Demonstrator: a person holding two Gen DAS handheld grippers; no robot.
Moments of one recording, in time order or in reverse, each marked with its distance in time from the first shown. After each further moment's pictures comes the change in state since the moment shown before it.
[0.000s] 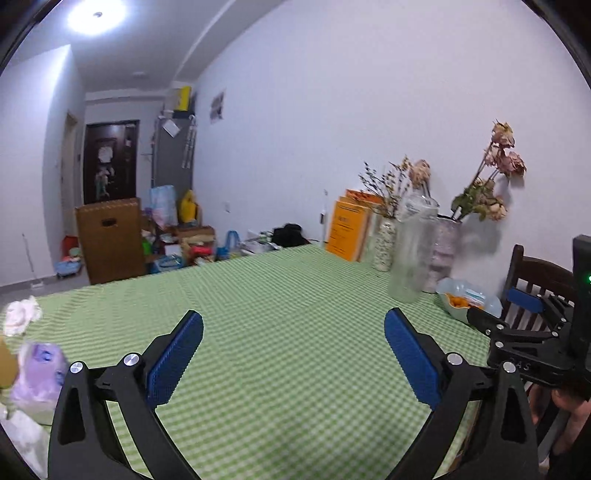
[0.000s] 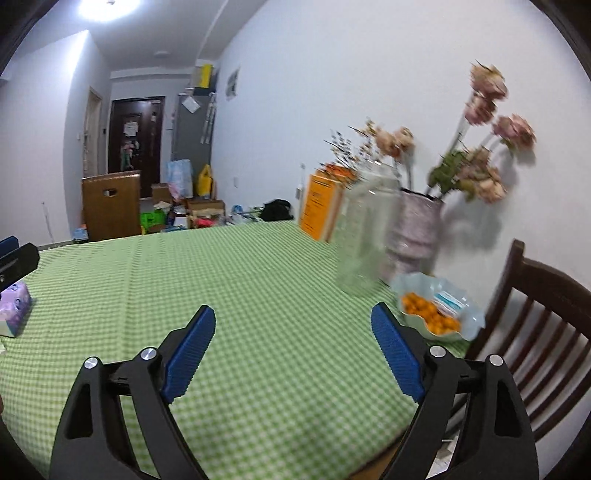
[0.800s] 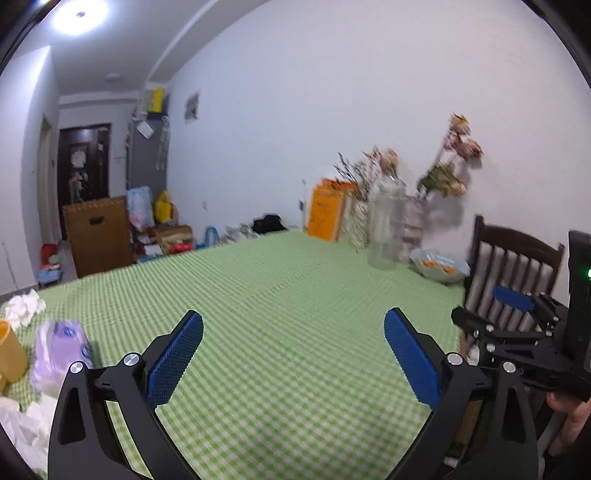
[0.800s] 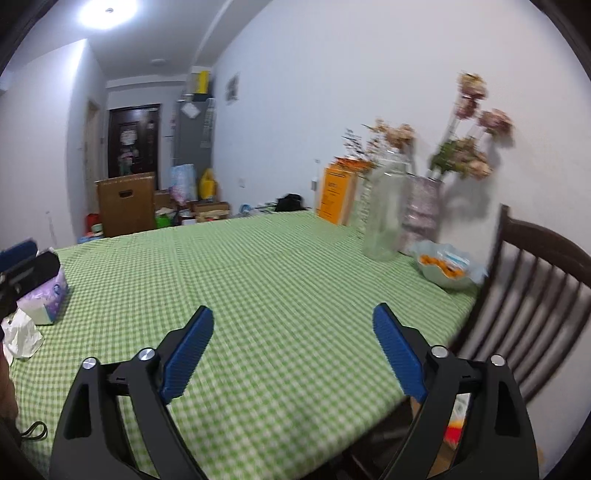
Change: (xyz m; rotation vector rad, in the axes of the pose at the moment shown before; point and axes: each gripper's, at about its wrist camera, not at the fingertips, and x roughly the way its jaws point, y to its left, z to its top) left arm -0.081 0.057 -0.065 0.066 0.037 -0.165; right arm -0.095 0.084 -0.070 0.111 0.017 -0.059
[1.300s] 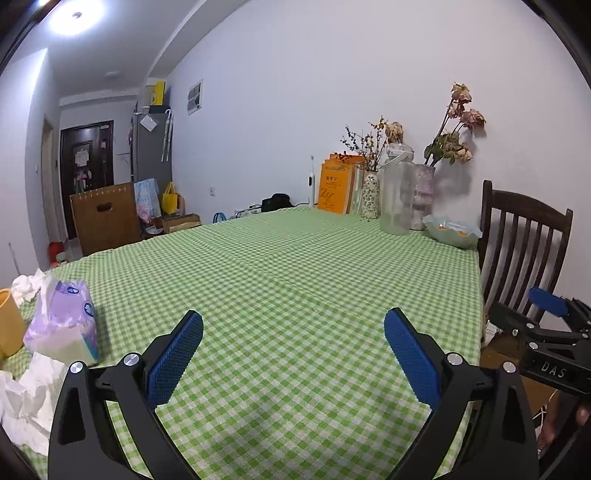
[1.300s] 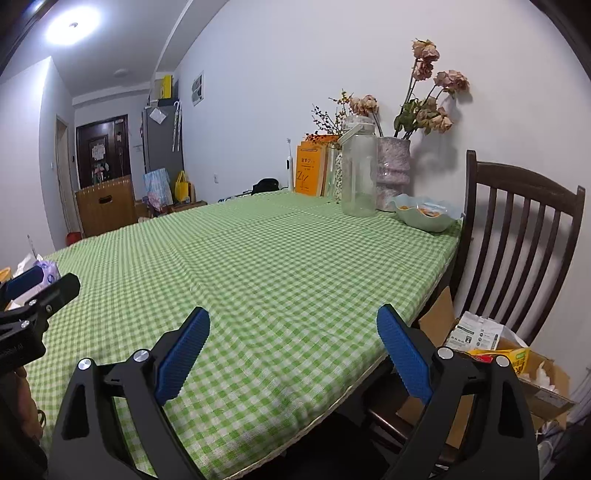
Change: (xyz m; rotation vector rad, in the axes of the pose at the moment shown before) left arm 0.007 0.015 -0.069 0.025 0.024 0.064; right arm -0.011 0.029 -0.068 0.078 0.001 -0.083
